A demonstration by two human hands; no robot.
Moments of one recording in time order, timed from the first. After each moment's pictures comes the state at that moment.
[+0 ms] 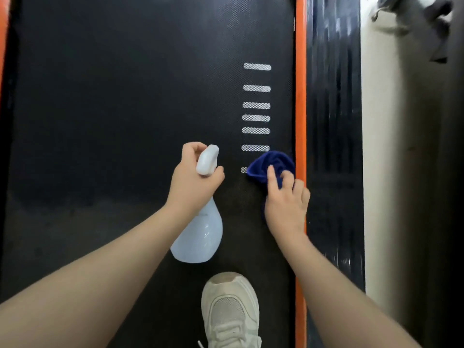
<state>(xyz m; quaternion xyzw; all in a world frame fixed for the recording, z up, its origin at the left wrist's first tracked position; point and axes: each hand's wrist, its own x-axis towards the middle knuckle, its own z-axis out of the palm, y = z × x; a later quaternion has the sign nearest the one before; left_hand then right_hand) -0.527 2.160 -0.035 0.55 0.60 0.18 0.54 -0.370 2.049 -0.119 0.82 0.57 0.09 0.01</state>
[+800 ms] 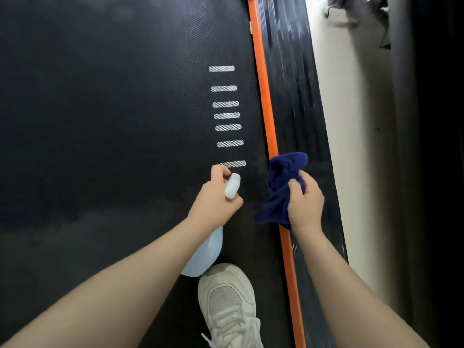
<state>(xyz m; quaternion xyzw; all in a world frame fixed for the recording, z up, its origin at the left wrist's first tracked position) -0.491 2.112 -0.045 0.67 0.50 0.03 0.56 -0.341 2.020 -0.054 0.87 0.17 -0.26 -0.39</state>
